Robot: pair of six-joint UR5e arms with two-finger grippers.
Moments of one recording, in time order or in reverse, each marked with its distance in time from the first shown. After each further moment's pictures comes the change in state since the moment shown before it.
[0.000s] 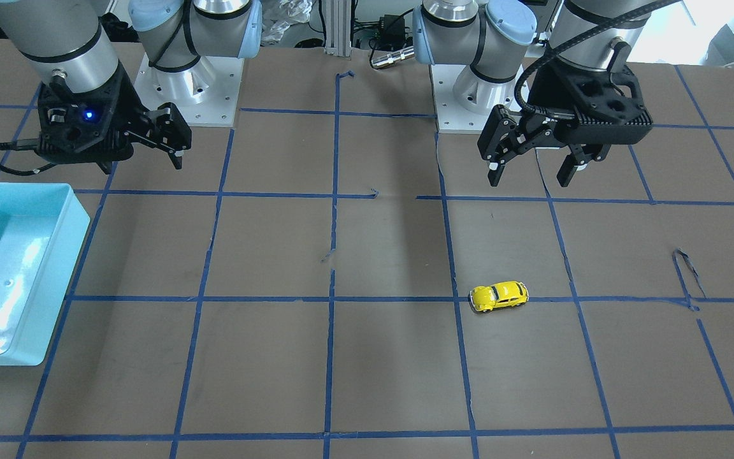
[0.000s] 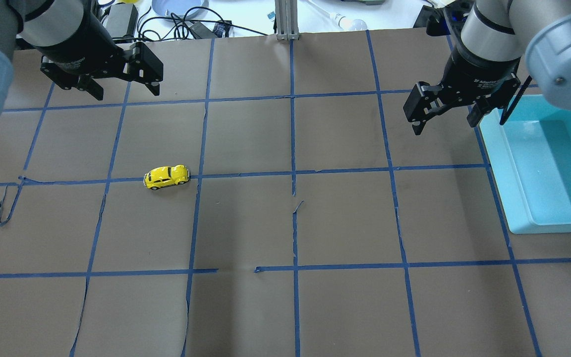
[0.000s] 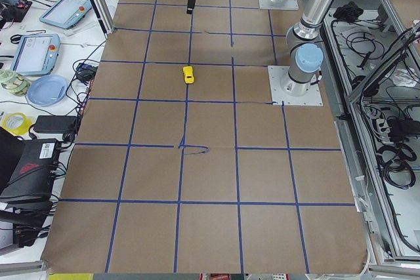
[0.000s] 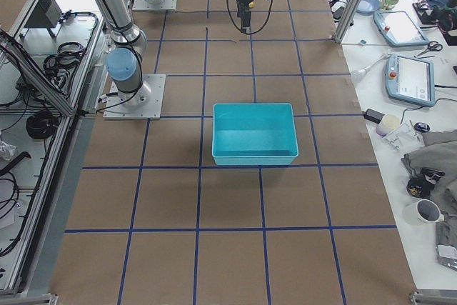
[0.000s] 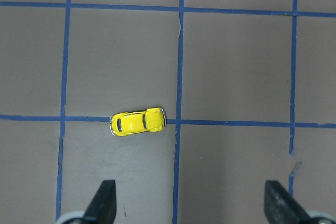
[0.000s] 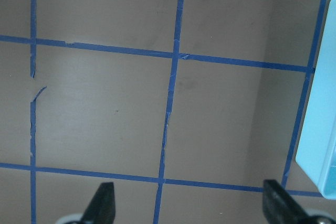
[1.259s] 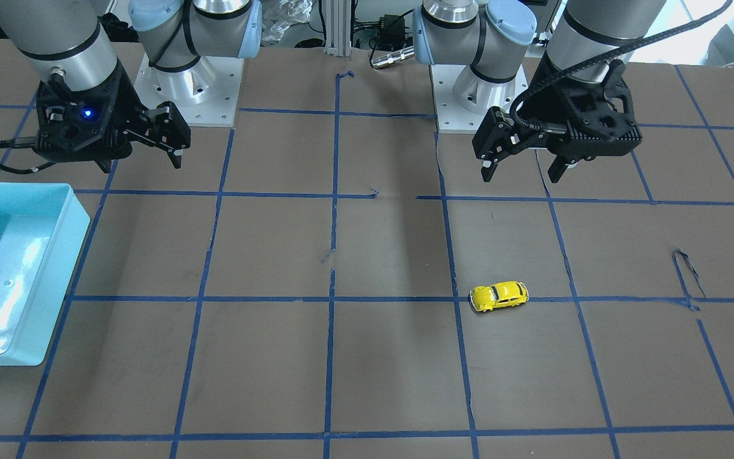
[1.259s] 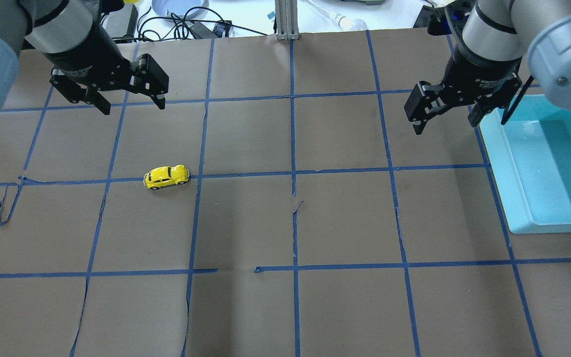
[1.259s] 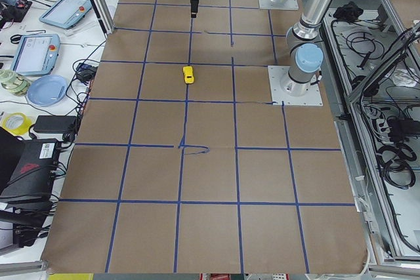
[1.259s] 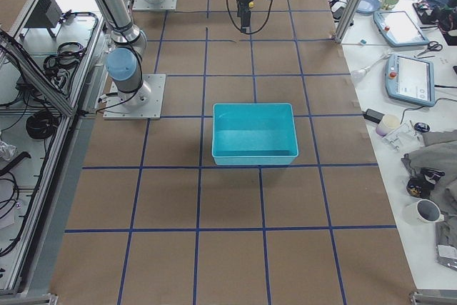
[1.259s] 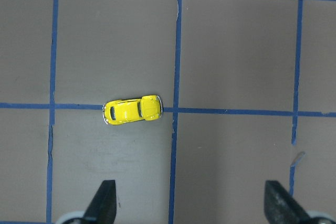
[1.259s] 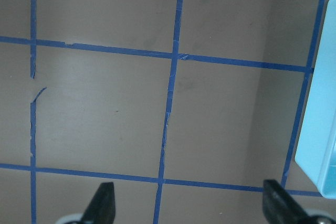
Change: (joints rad) left arm 0.004 -0.029 0.056 -0.129 -0.020 -0.005; right arm -0.001 -0.004 0.000 0.000 0.000 0.002
